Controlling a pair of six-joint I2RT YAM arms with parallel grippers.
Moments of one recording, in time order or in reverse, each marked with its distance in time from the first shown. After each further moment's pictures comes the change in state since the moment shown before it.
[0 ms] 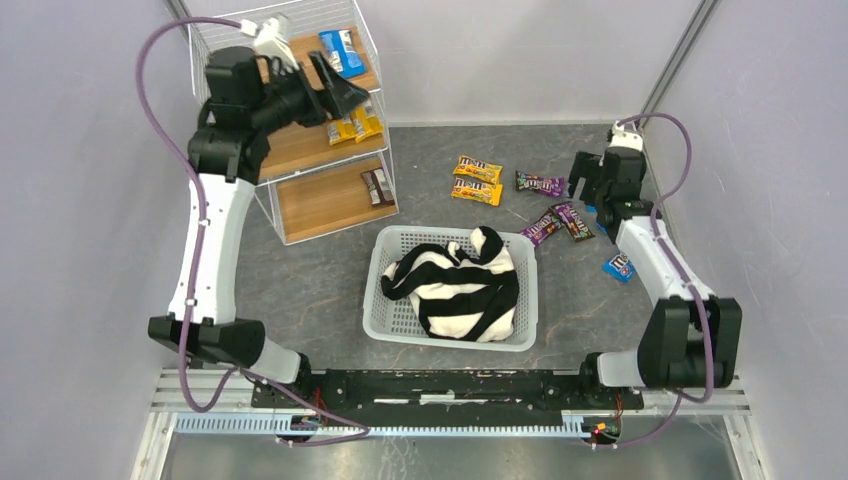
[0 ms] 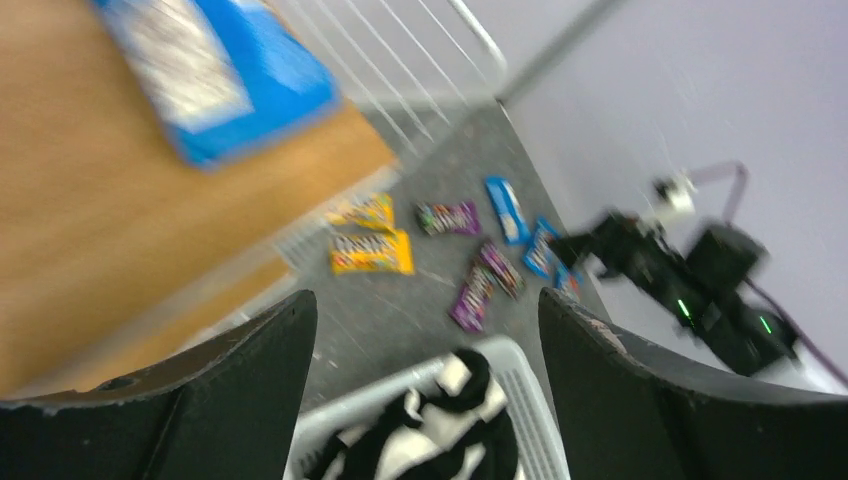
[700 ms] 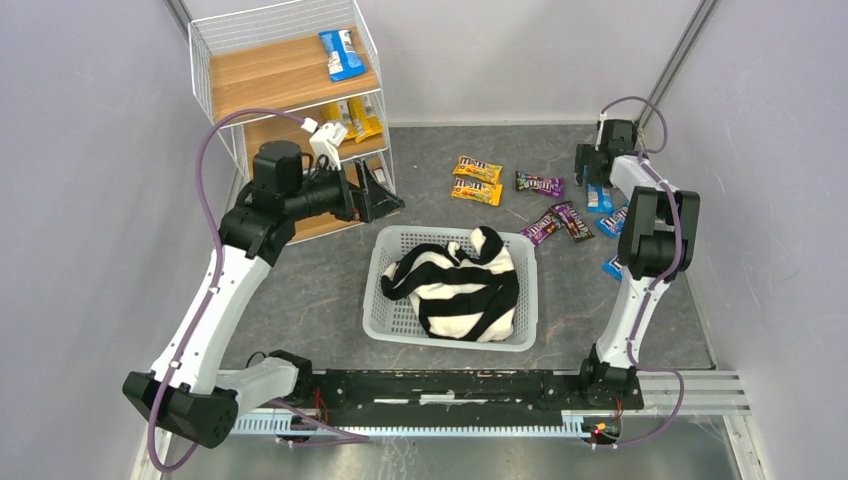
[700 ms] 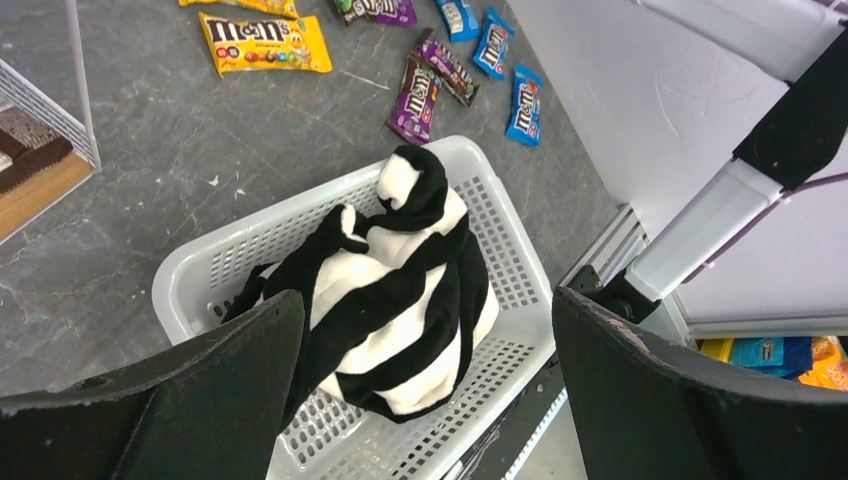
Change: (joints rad) left arm -0.220 -0.413 -0.702 0.103 0.105 0.035; right arm -0.164 0.751 0.570 -0.147 -0.041 -0.208
